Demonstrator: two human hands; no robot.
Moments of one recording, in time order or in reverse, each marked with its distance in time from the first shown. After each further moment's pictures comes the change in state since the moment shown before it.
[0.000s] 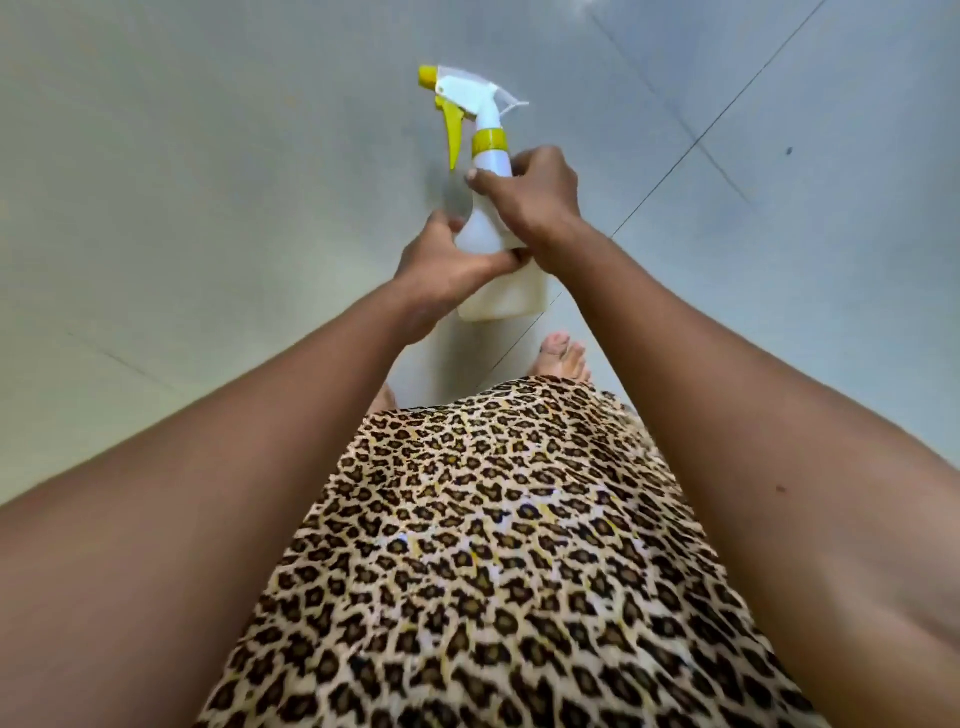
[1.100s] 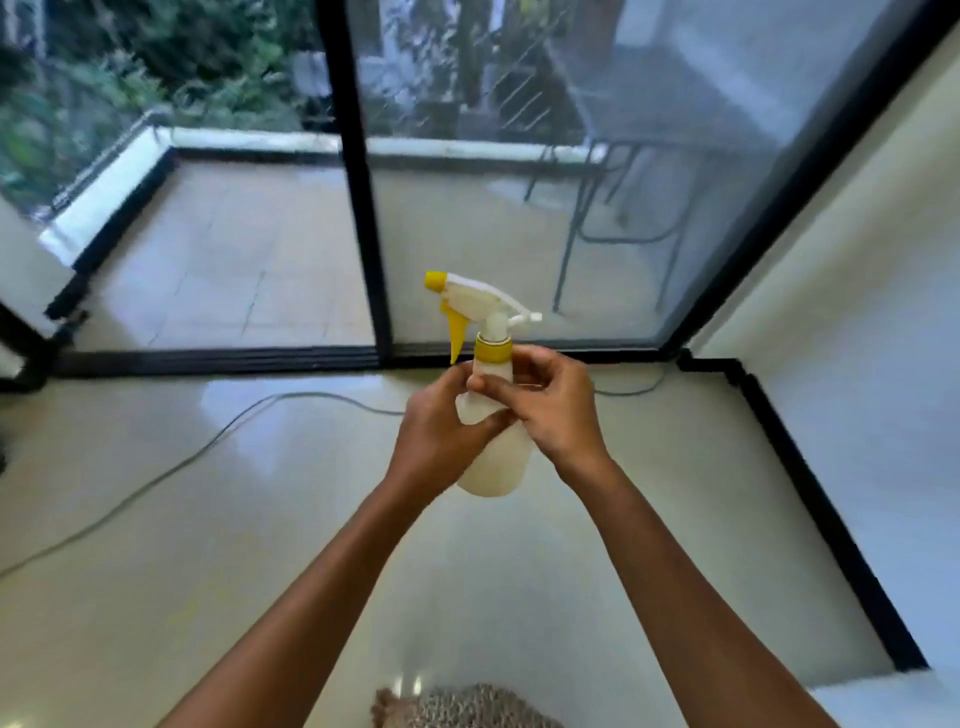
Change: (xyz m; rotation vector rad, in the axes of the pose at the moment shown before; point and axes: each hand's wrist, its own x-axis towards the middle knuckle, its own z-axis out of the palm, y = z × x) left_hand -0.672 0.269 -0.007 0.431 -0.210 1.269; right_hand -0.679 -0.148 -0.380 0.774 0.843 -0.549
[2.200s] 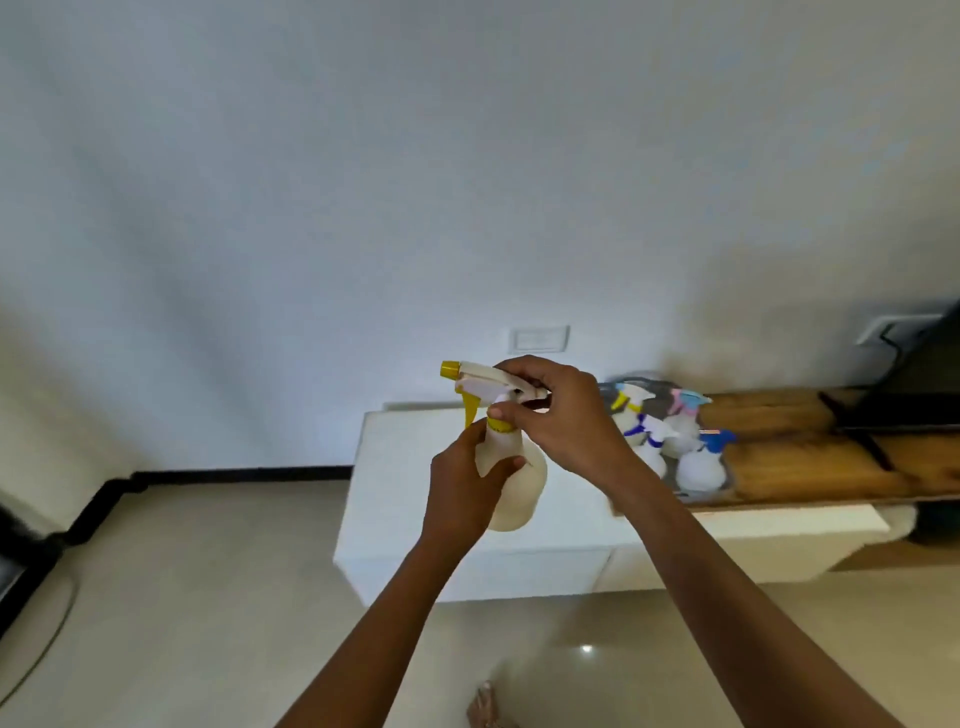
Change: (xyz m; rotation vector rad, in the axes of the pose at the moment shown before) left_hand -0.480 0.283 0.538 -0.011 -1.250 0.624; right_hand -0.591 0.023 -0.551 -0.395 1.292 0.257
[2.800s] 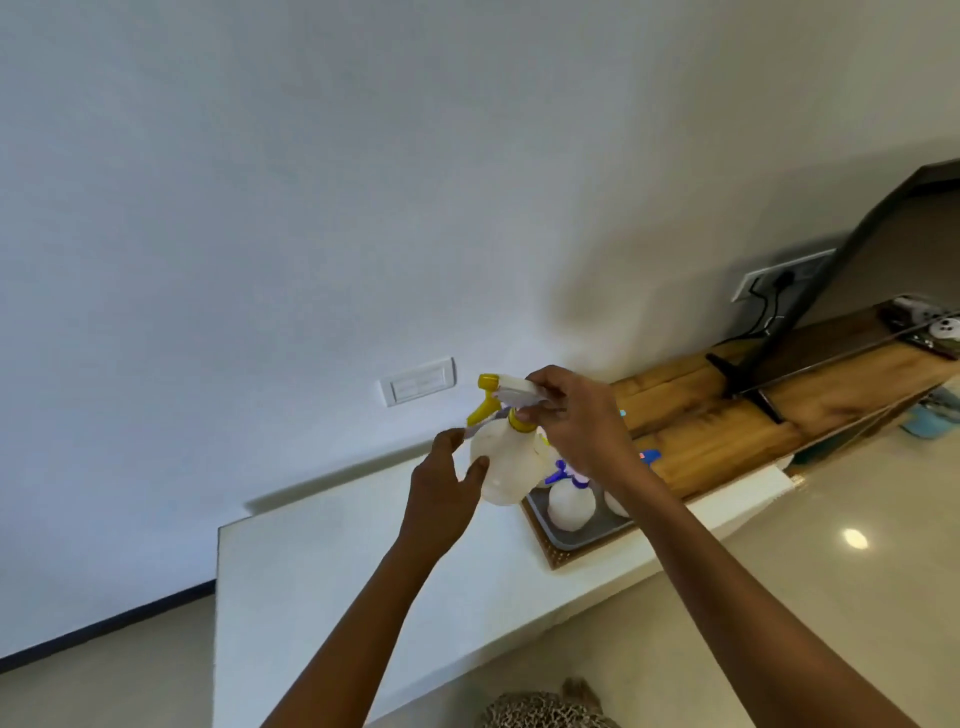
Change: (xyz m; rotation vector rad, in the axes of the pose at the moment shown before) left_hand 0.221 0.022 0.134 0.081 -0.345 0.056; right_hand 0.160 0.155 -0.114 -0.274 0.305 0.252
